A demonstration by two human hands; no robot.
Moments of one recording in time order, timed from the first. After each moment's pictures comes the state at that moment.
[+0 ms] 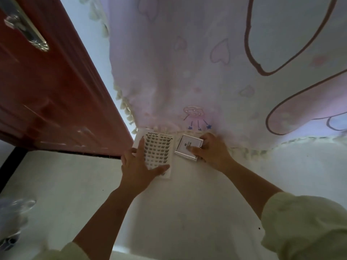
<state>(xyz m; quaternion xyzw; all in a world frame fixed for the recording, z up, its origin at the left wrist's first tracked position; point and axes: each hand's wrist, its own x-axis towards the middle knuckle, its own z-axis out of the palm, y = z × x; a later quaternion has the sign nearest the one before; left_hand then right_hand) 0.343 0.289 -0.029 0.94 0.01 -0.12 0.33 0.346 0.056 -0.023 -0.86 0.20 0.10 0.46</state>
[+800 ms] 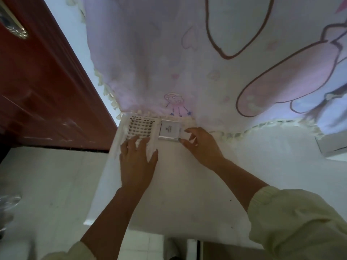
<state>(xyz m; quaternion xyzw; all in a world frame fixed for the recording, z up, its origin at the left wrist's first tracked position) 0.289 0.244 -0.018 0.96 -0.06 0.05 0.25 0.294 0.038 -0.011 -0.93 0.09 0.01 0.36</state>
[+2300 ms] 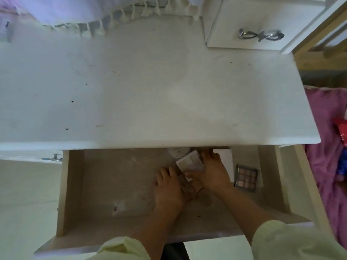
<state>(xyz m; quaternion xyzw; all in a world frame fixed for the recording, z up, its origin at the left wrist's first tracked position) -0.100 -0.091 -0.169 0.92 -0.13 -0.34 0.11 -0.114 -0.233 -0.159 -0.91 0.27 0.19 0.26</state>
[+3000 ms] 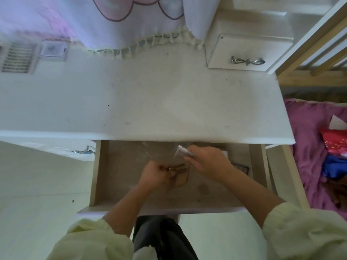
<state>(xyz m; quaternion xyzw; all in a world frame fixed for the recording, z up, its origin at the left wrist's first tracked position) -0.064 -0.025 -0.083 0.83 -0.03 -0.40 0.40 -0.109 -0.217 -0.051 -0.98 -0.05 0.05 0.17</state>
